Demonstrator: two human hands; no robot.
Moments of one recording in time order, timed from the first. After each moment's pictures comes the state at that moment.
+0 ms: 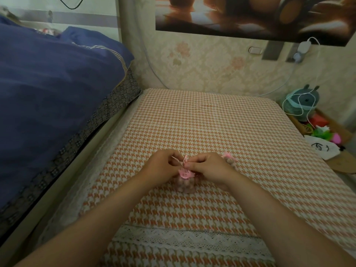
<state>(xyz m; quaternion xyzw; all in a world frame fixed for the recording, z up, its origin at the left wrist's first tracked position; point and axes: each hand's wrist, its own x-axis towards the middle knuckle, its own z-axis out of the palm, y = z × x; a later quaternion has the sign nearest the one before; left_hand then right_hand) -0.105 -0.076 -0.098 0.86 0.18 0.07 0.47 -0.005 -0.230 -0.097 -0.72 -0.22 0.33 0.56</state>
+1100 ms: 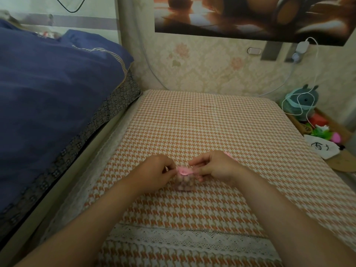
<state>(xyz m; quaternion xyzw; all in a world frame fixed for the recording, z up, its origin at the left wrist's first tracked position) -0.122 -0.055 -0.107 0.96 0.04 0.09 0.25 0.007 -0.246 -0.083 -0.76 -0.23 0.36 0.49</state>
